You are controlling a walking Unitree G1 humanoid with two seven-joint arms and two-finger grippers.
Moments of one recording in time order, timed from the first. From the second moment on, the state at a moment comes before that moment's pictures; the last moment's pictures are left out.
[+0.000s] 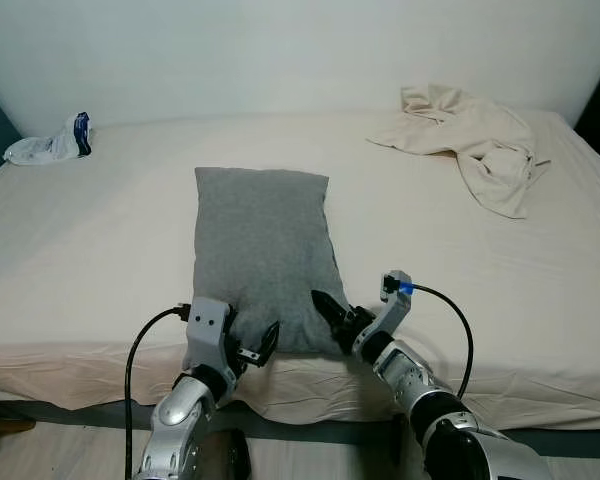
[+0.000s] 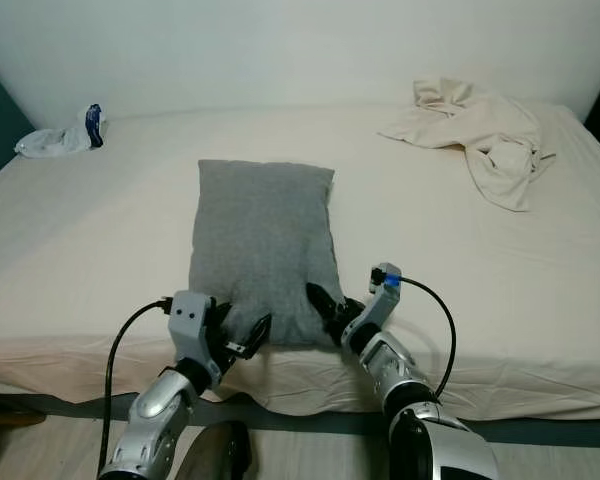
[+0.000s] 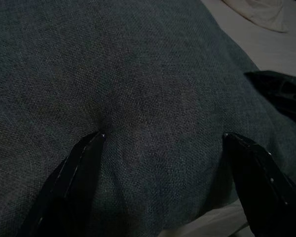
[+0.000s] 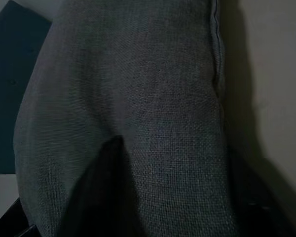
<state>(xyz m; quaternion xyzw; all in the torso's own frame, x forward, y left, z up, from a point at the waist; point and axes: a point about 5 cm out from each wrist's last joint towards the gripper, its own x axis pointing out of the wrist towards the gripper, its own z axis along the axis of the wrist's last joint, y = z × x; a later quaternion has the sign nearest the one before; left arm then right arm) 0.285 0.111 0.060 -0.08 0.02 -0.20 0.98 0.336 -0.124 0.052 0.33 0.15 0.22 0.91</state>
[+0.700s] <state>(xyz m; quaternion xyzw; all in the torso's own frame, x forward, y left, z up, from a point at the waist) 0.319 0.086 0.069 -0.11 0.04 -0.21 0.97 0.340 -0.148 0.064 0.30 0.11 0.23 0.92</state>
